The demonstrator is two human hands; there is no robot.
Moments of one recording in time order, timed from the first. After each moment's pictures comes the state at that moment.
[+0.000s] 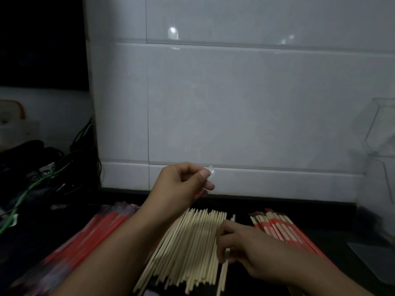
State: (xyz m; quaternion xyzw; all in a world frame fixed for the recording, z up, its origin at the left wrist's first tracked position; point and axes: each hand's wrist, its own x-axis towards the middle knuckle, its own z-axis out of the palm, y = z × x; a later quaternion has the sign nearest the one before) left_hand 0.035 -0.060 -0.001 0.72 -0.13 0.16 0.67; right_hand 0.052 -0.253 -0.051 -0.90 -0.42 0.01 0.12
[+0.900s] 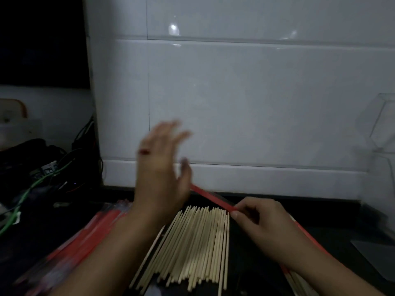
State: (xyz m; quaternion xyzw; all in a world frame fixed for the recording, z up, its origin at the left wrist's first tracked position) left_hand 0.056 -0.037 -0.009 0.75 -0.19 0.57 0.27; right_hand 0.043 -0.254 -0.042 -0.89 -0.22 -0.17 0.36
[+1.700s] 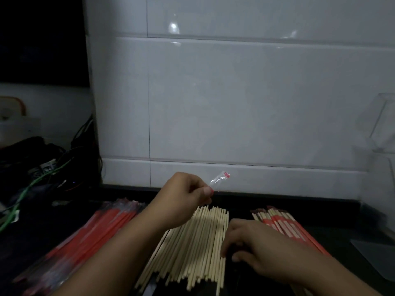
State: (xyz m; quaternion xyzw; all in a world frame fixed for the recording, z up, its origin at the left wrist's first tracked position) left_hand 0.055 -0.051 -0.020 0.87 -0.15 0.14 0.44; right_hand 0.045 -0.256 -0.047 -0.92 -0.37 -0.01 0.12
